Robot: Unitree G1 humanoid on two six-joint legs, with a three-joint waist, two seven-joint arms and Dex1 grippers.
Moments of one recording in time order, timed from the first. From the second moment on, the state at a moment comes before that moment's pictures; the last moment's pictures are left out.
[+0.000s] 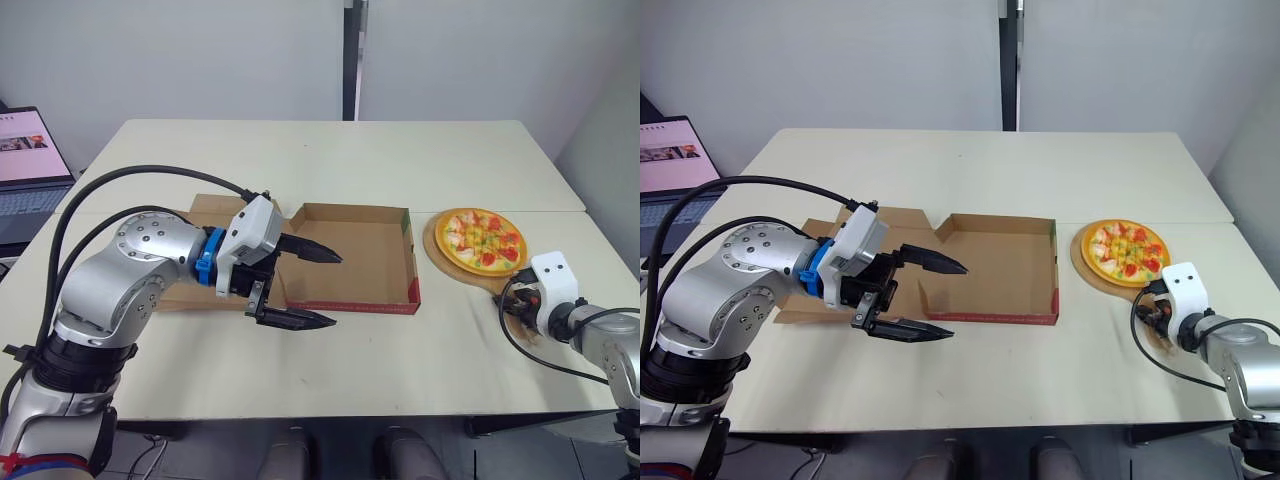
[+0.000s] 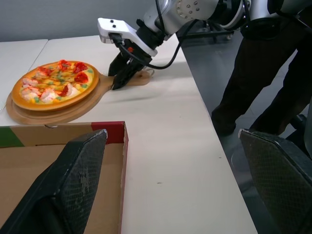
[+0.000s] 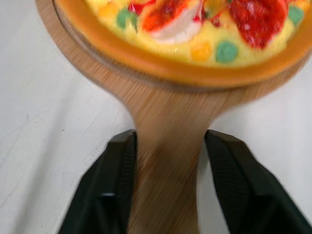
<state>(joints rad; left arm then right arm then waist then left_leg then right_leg) -0.59 0.83 -0.09 -0.35 -0.67 0.61 -1.31 -0.14 -0.69 -0.21 -0.26 0.32 1.01 0.40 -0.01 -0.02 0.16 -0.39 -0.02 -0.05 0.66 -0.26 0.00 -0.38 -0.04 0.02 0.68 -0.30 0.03</state>
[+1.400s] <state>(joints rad) -0.51 1.08 0.10 -0.16 -0.59 0.60 -1.32 -0.51 -0.87 0.02 -0.37 0.36 0.94 0.64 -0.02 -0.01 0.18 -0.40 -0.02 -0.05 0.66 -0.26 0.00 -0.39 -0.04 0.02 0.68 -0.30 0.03</state>
